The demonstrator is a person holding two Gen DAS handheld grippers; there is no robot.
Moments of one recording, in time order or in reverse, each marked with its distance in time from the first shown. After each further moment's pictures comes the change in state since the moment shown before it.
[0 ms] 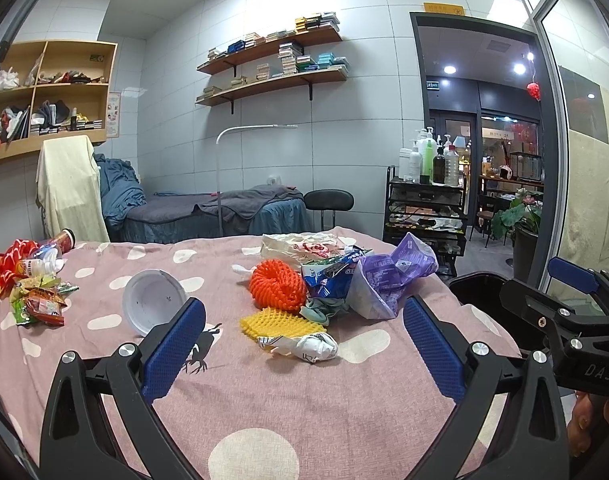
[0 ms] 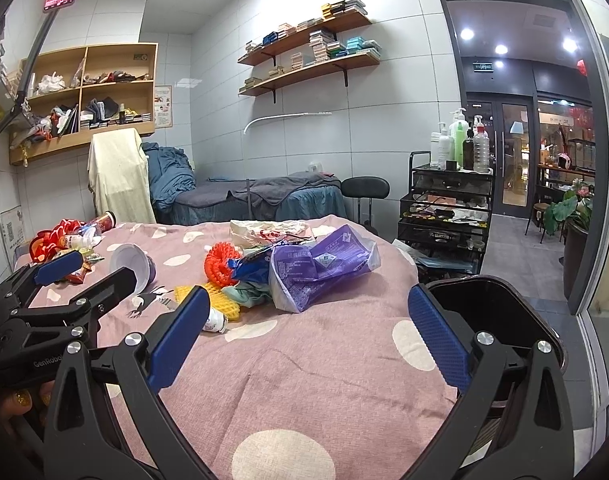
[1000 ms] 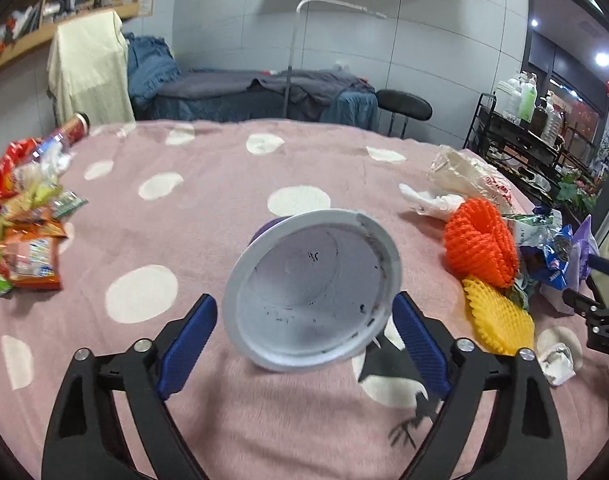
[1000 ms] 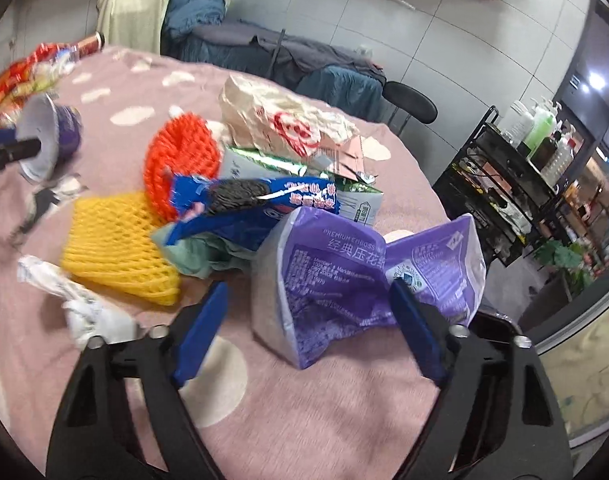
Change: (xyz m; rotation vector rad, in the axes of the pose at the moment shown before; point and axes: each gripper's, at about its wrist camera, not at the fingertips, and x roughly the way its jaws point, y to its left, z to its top) left arm 0.171 0.200 -0.023 -0.213 0.471 0.059; right arm 0.232 0.057 0.017 -0.430 0.532 -0.064
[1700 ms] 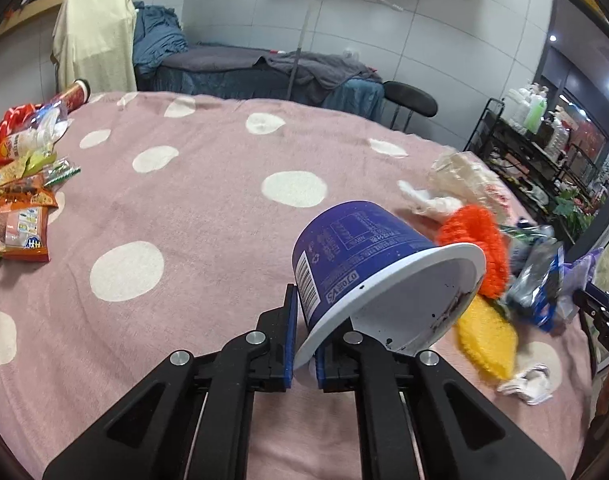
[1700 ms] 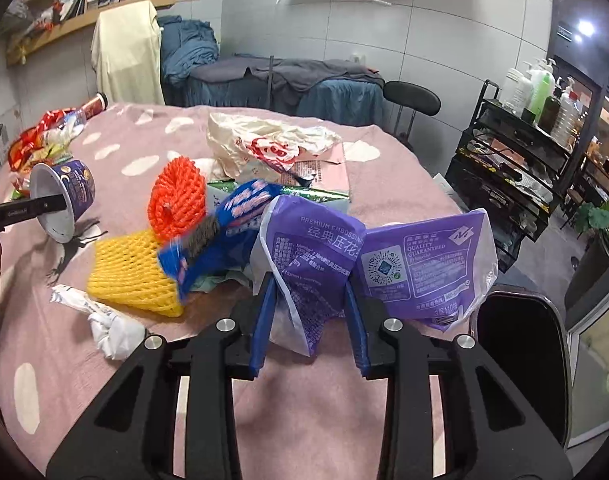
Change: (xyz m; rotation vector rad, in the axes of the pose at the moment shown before) left arm -0.014 -0.009 0.007 -0.075 0.034 -0.031; right arm -0.022 -0.049 -0.018 0.197 -0.107 0.159
